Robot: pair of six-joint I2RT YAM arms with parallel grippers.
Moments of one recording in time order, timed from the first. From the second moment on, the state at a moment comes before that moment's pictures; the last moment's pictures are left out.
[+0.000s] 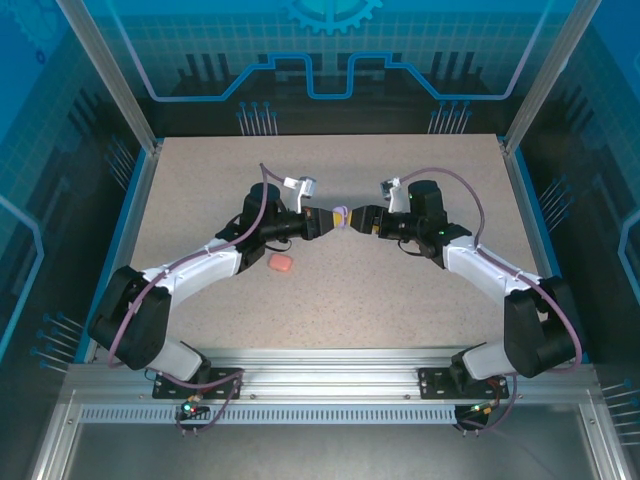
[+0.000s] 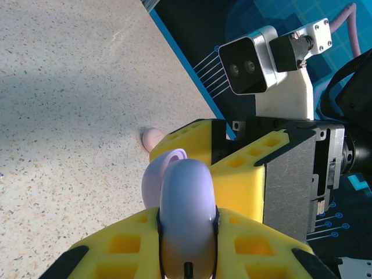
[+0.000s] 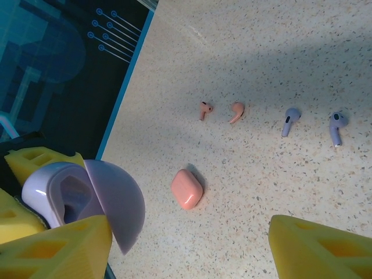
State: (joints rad) left arm -0.49 1.49 0.90 0.28 0.59 -0.64; right arm 0.35 1.42 0.86 0.01 -0.60 0.60
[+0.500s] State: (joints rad) left arm -0.50 1.49 0.90 0.30 0.60 -0.64; right arm 0.34 1.50 0.86 0.04 -0.59 0.63
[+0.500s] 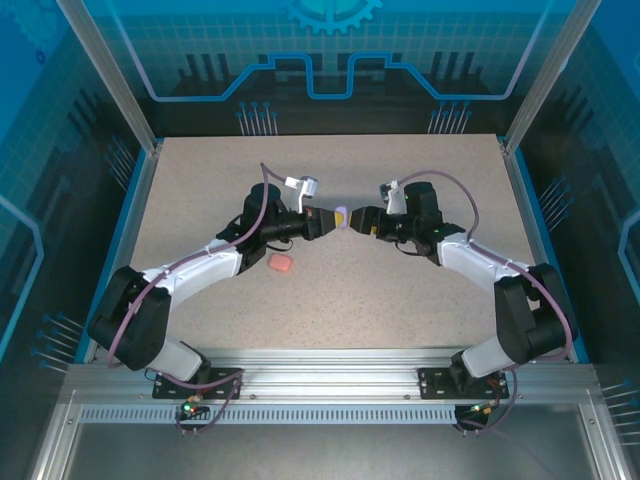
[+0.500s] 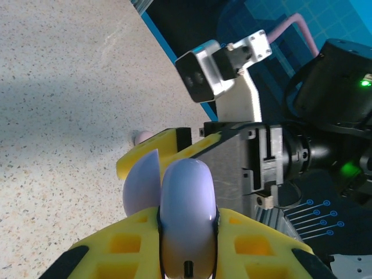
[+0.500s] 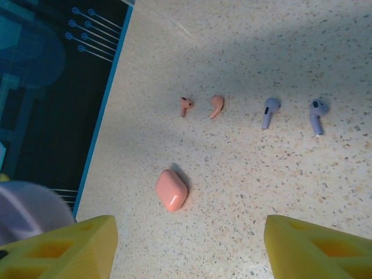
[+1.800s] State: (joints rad) left arm -0.51 1.48 0.90 0.35 0.60 -0.69; right arm 0.34 1.41 0.83 0.12 -0.72 0.68
